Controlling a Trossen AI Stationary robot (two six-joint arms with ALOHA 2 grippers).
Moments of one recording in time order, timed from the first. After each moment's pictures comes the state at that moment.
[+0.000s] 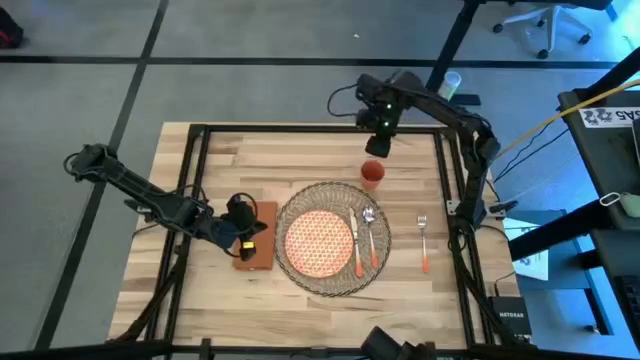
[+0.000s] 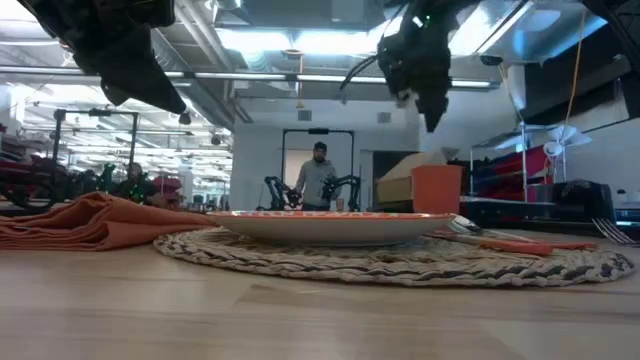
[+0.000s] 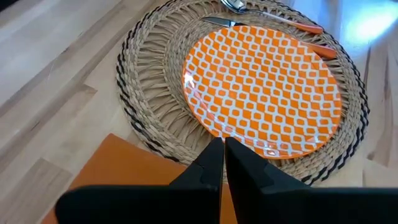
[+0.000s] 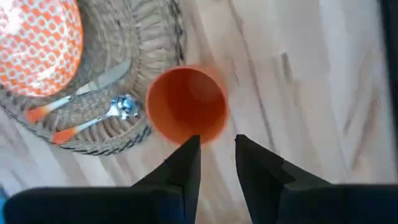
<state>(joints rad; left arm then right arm) -0.45 1.05 0.61 -0.36 -0.59 -0.67 -0.67 1.88 1.88 -1.57 -0.23 -0.33</state>
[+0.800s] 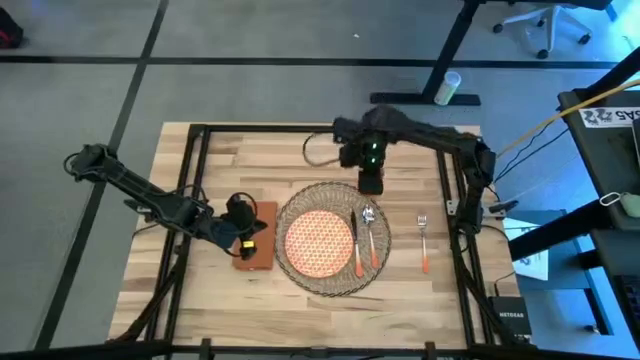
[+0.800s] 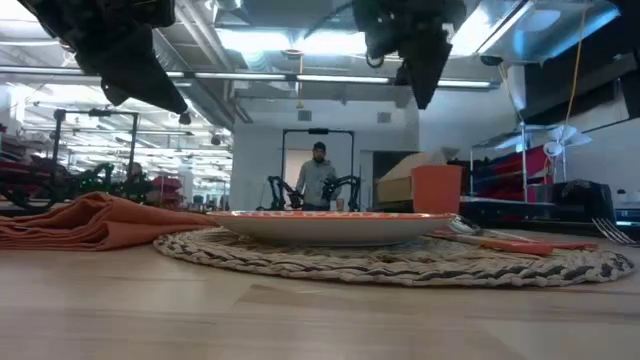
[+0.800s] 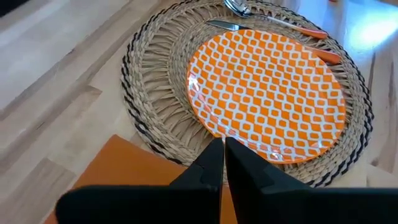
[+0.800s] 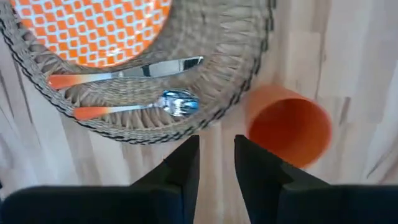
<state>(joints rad) -0.45 1.05 0.61 -0.36 -0.61 -0.67 -0.24 1.87 1.88 -1.57 -0.12 -0.21</state>
